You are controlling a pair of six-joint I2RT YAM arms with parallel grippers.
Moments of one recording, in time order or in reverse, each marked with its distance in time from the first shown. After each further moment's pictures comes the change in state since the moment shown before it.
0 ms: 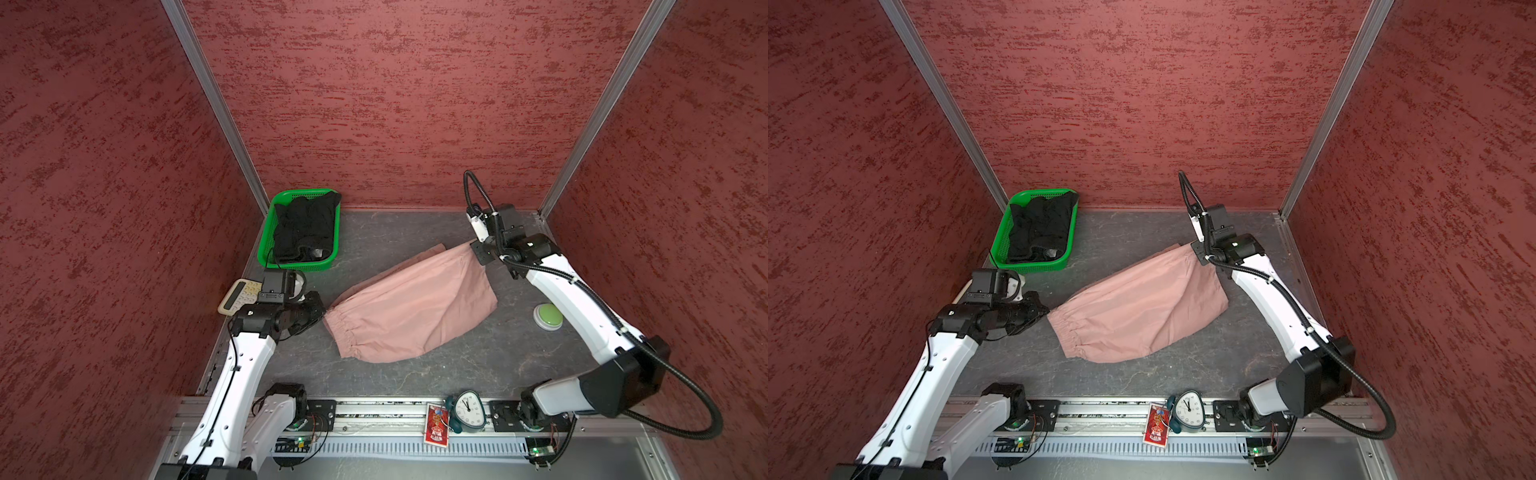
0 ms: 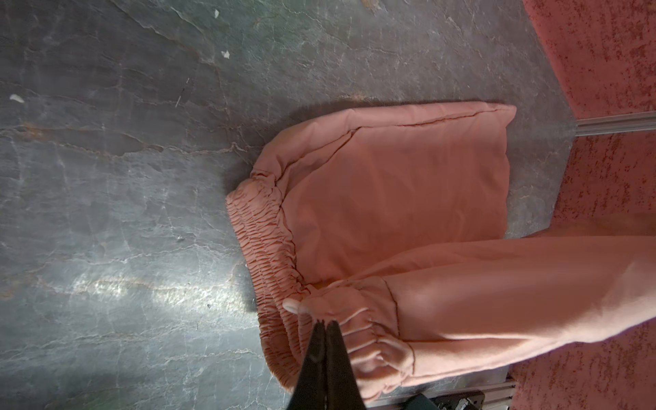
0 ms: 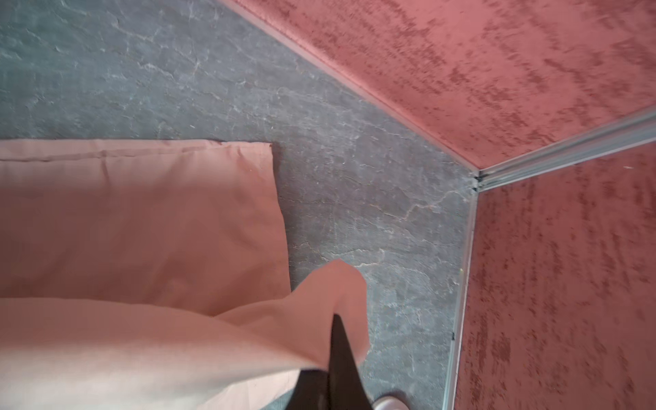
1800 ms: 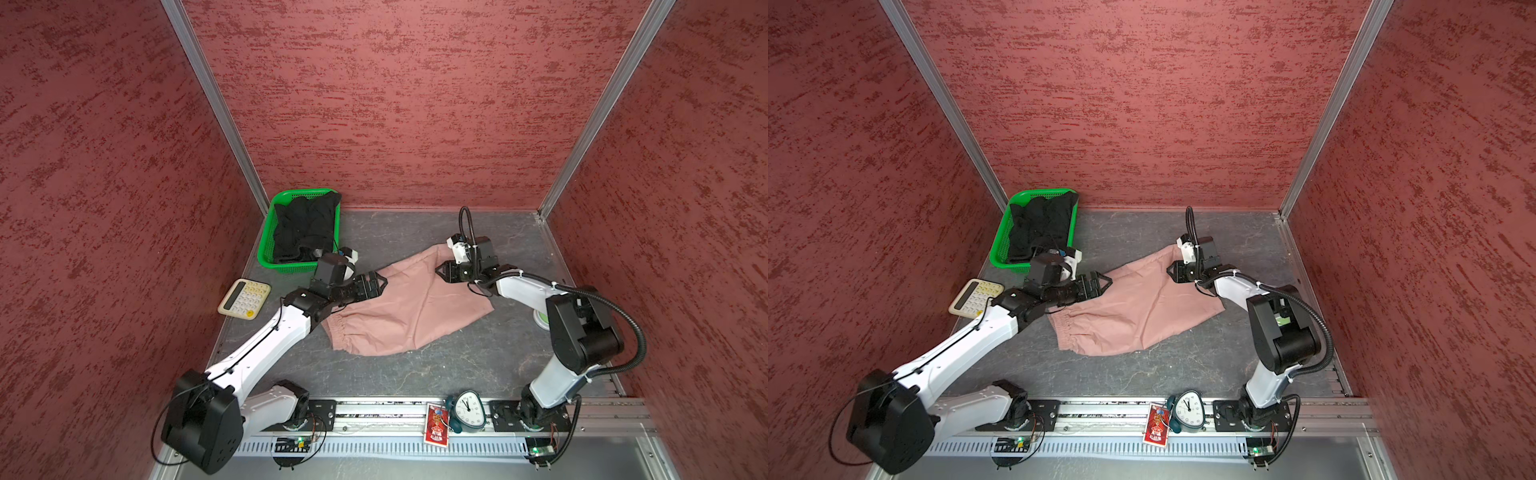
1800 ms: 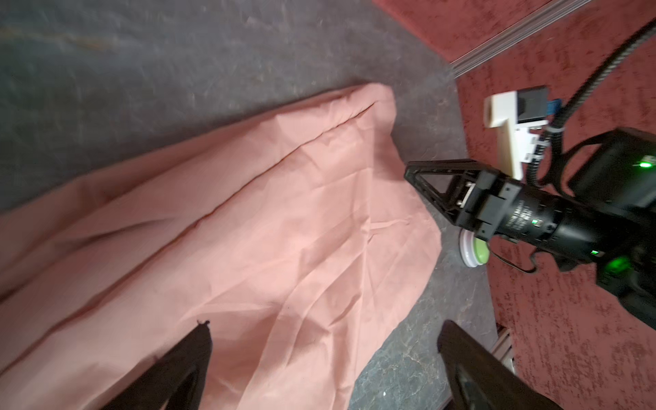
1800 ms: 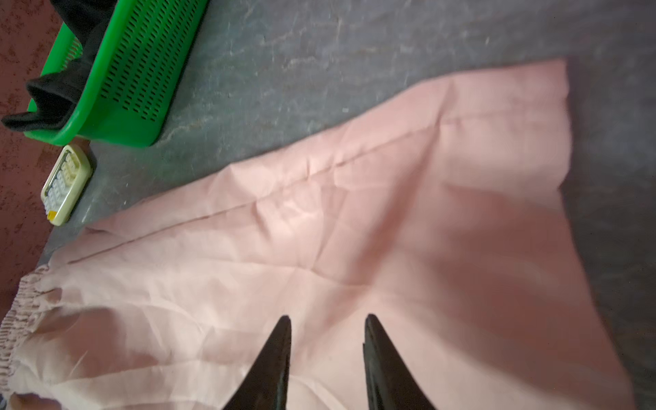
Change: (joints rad) left arm -0.440 0.288 -0.101 0.683 -0.057 -0.073; right arm -0.057 0.205 -0.510 0.772 -0.684 0.547
